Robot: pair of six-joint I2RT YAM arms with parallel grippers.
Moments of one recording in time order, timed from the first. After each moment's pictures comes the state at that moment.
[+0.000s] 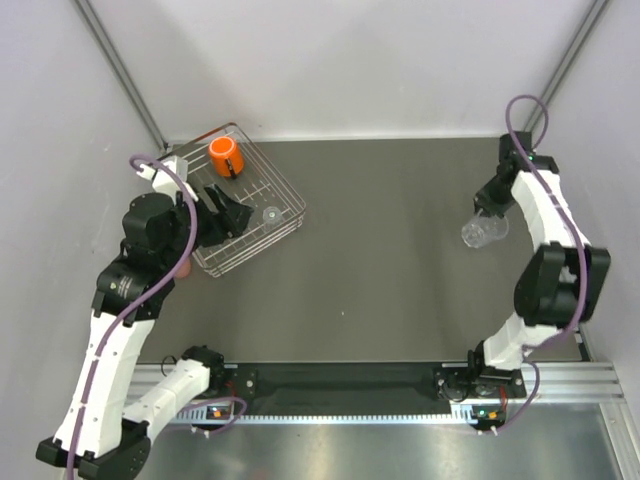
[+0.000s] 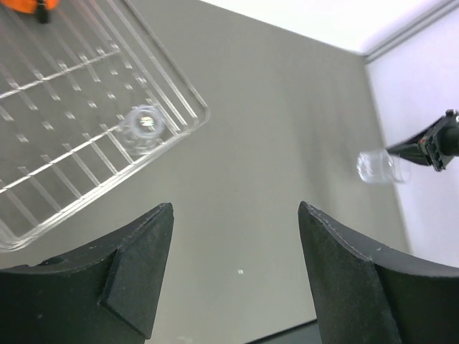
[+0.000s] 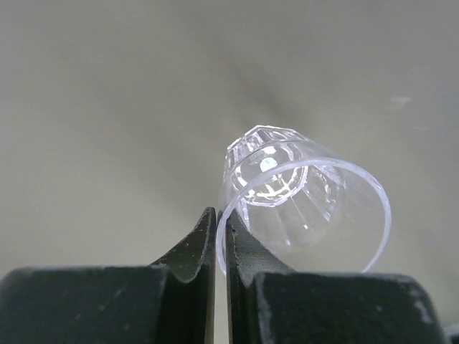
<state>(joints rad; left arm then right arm) -0.29 0.83 1.27 -0.76 0.05 -0.55 -0.10 1.71 1.48 -0.97 0.18 0.76</state>
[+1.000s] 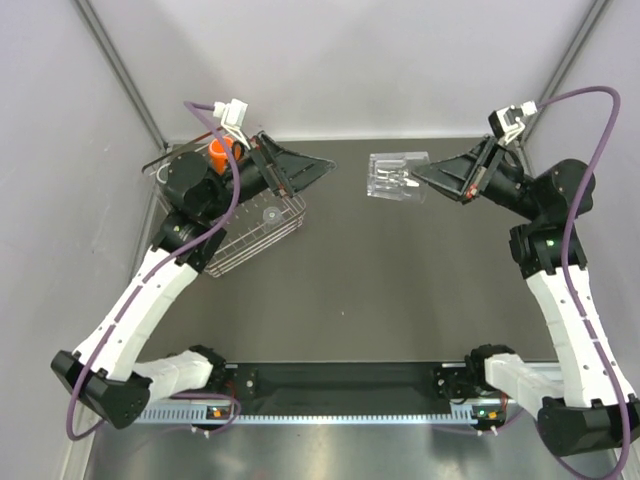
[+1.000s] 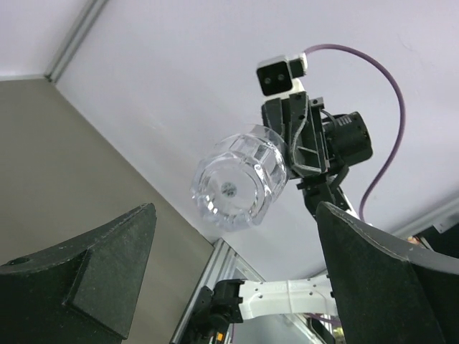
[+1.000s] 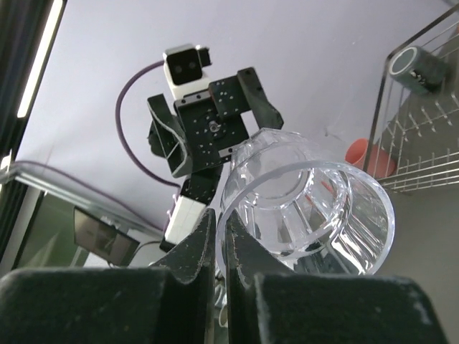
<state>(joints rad) -0.50 1.14 1.29 0.12 0.56 -0.94 0.13 0.97 1.16 0.15 -0.93 1.36</state>
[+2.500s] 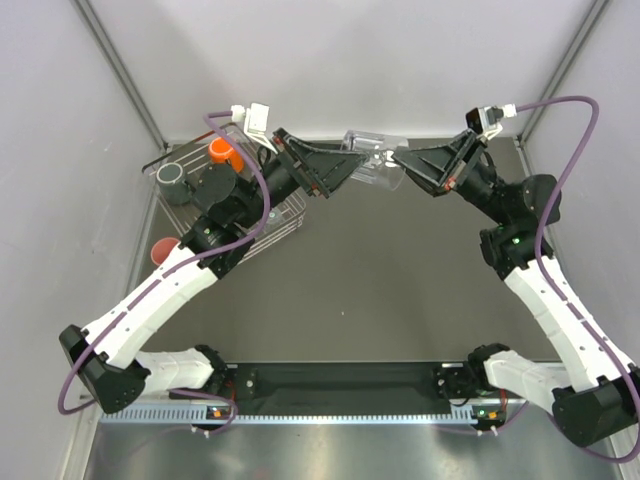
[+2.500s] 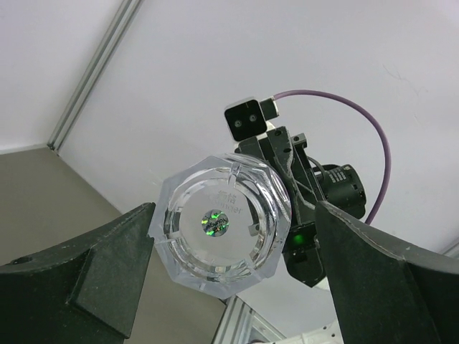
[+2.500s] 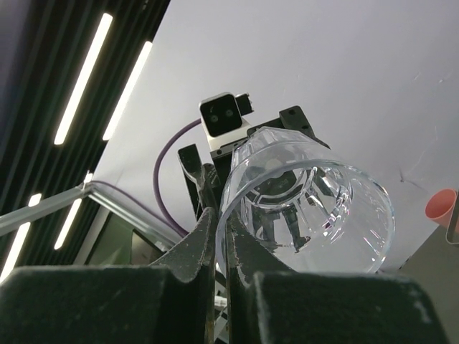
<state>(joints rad) -0.74 1.20 1.30 0.31 0.25 -0.82 0.36 1.03 1.07 0.54 -0.65 1.56</state>
